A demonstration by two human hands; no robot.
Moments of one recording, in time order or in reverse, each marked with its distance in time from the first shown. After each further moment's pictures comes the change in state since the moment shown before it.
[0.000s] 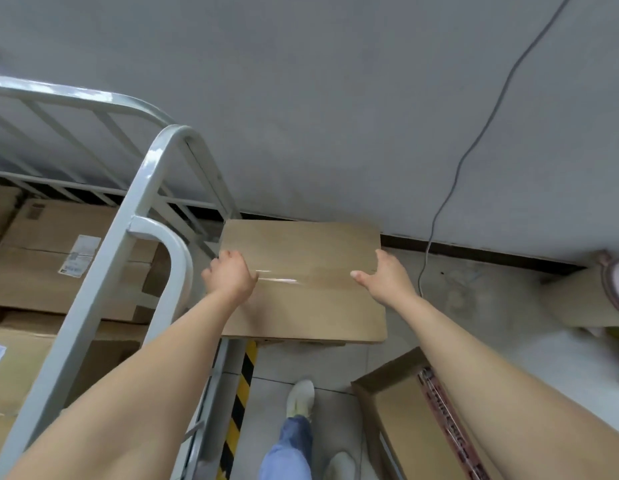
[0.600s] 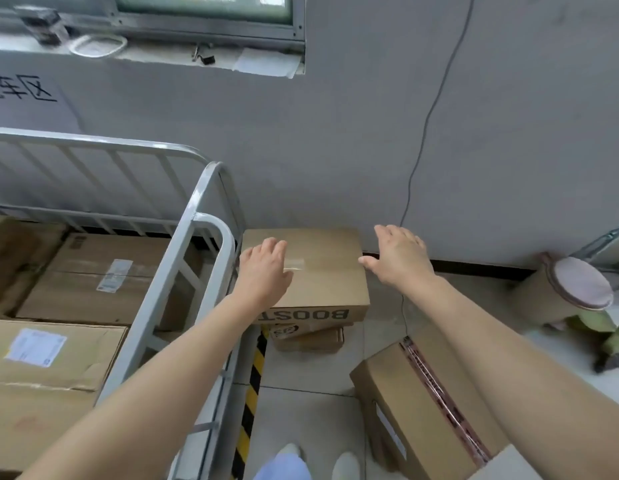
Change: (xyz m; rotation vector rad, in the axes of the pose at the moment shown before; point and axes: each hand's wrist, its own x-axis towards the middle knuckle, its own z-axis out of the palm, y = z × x) left_hand -0.195 -0.015 -0.087 0.043 0.253 0.535; right_hand -0.215 -0.026 -0.074 -0.433 0.348 -0.251
